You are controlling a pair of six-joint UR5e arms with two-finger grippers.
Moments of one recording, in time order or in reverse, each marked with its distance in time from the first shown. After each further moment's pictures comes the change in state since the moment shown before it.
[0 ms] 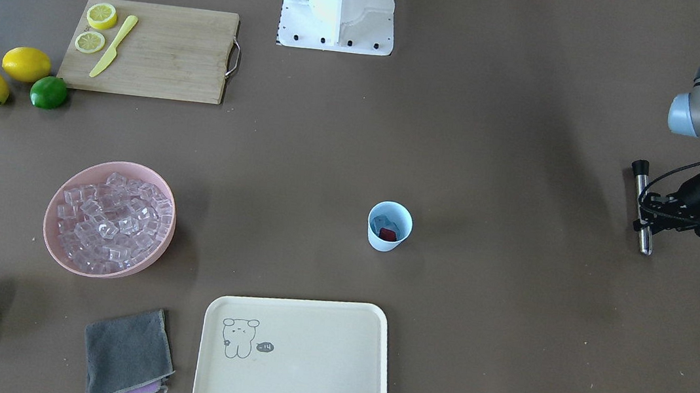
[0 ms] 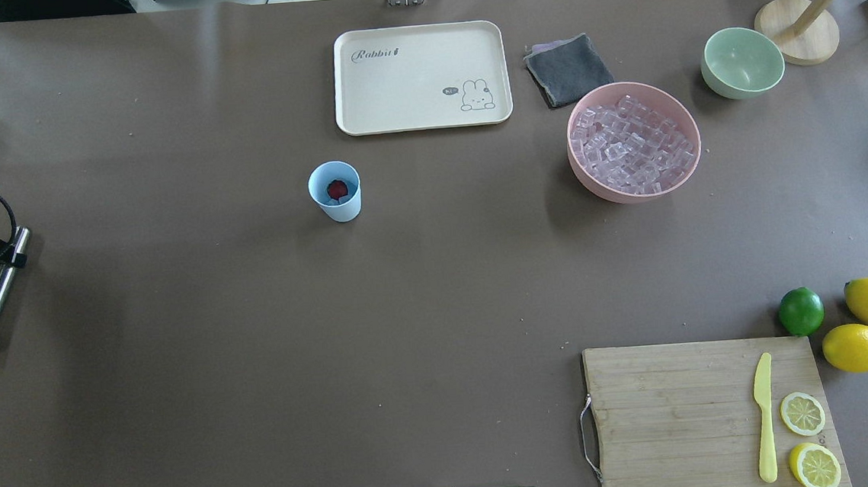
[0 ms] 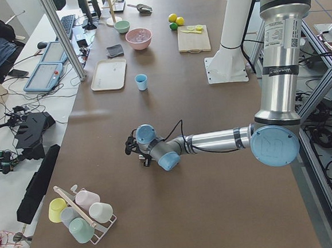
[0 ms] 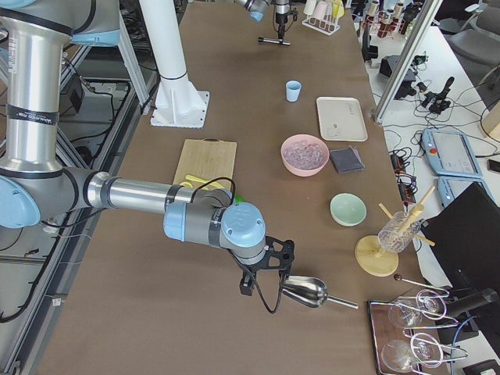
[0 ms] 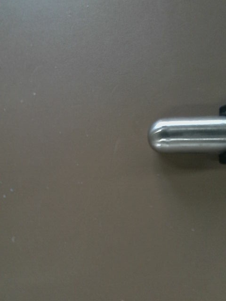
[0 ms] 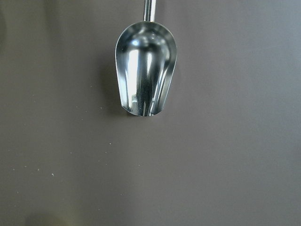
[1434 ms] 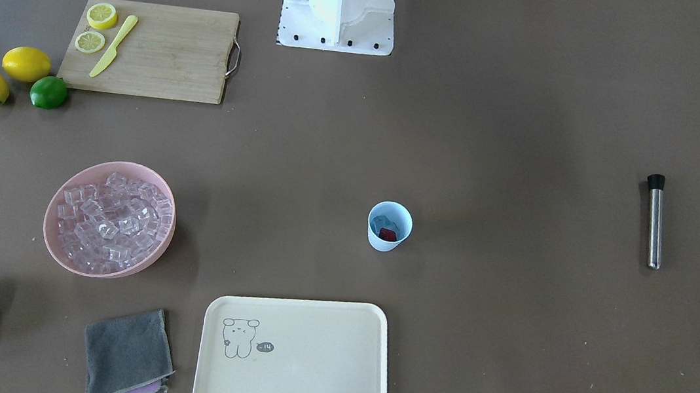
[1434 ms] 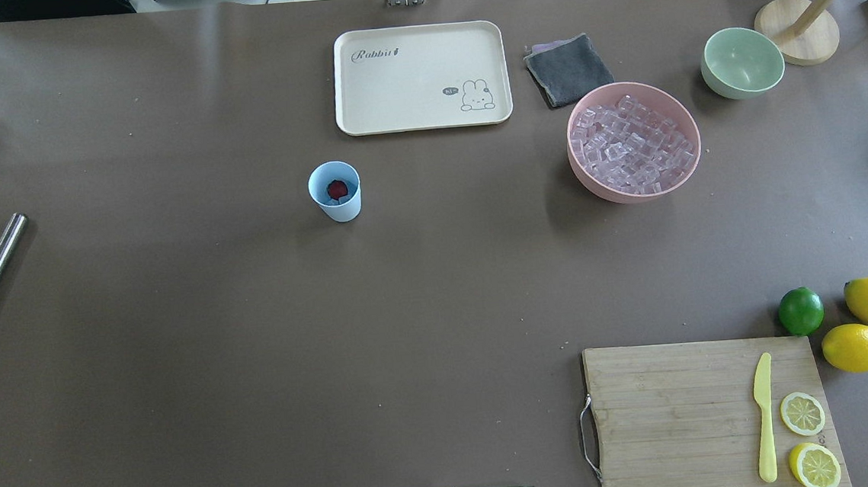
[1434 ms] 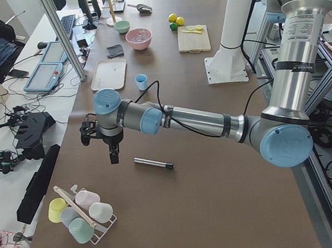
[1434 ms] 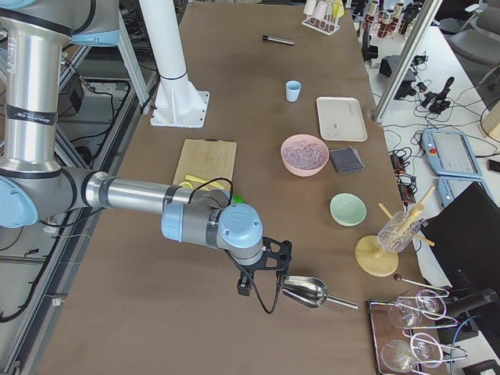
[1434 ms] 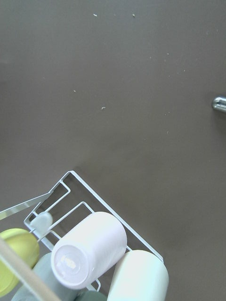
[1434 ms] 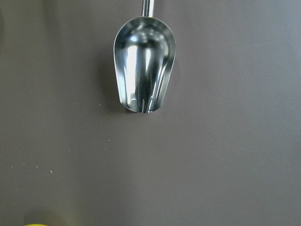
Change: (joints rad) left arm -0.433 -0.065 -0.314 0.689 -0.034 0.166; right arm 0.000 -0.011 0.004 0.001 0.002 0.000
